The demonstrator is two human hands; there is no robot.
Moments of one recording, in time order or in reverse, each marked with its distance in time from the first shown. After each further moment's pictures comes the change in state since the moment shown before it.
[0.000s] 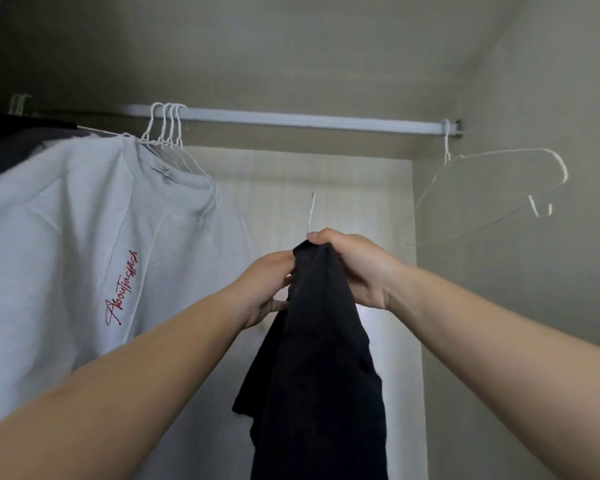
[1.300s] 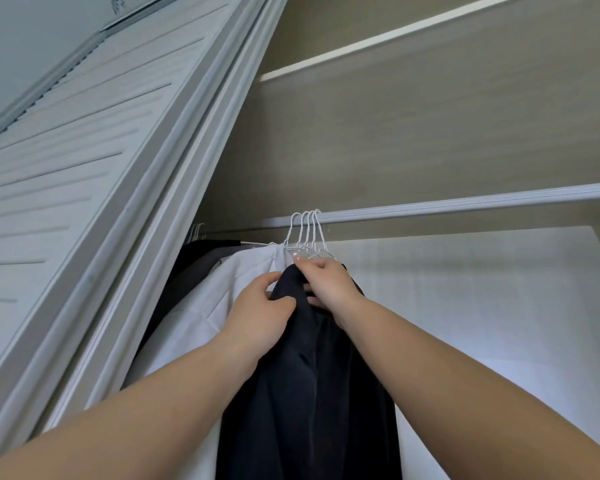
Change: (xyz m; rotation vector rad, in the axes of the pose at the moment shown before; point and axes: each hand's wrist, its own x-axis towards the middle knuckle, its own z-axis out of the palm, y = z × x) left_hand -0.059 0.101 -0.173 0.412 0.686 0.242; right_hand 0.196 -0.057 0.202 -0.257 0.052 -0.433
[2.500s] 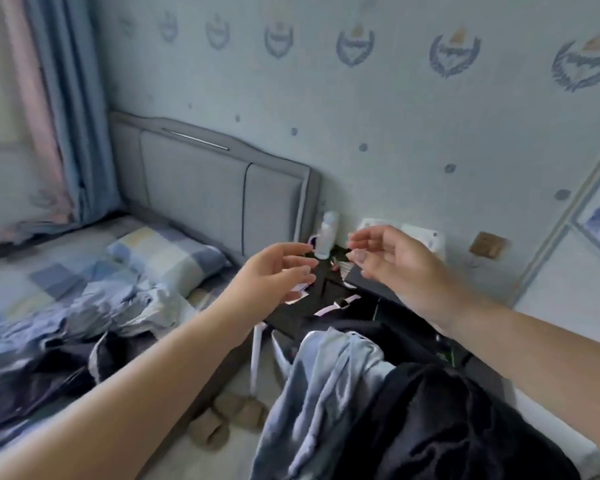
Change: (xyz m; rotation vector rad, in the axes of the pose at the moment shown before) left_hand -0.716 0.258 -0.203 0.643 1.075 -0.578; right_hand -0.656 -0.248 0.105 1.077 -1.480 -0.316
